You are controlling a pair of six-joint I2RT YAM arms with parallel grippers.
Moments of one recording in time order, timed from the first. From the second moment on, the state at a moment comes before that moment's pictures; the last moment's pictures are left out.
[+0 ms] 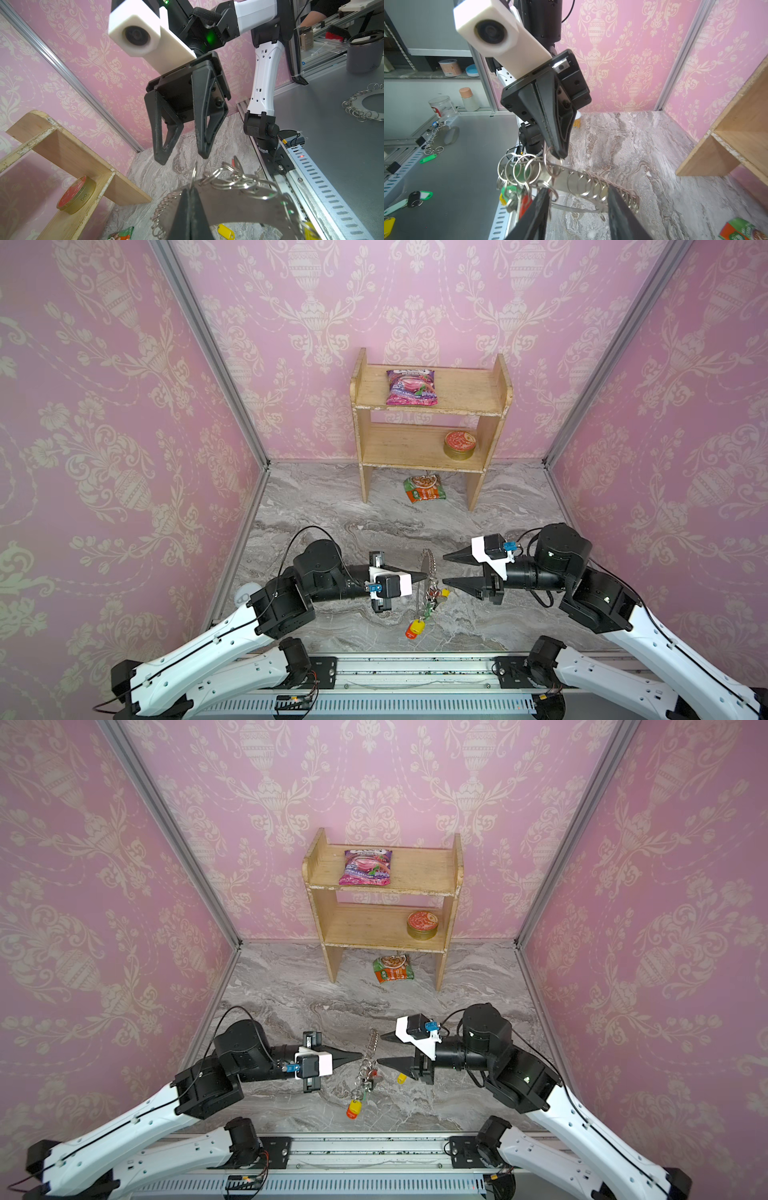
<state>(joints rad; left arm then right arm) -0.99 0.81 0.91 -0.20 0.44 0.54 0.77 0.77 0.99 -0.43 -0.59 -0.21</state>
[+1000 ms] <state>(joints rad) -0.99 0.82 0.91 -0.20 0.44 0.56 0.77 0.88 1.06 -0.47 -0.82 -0.21</state>
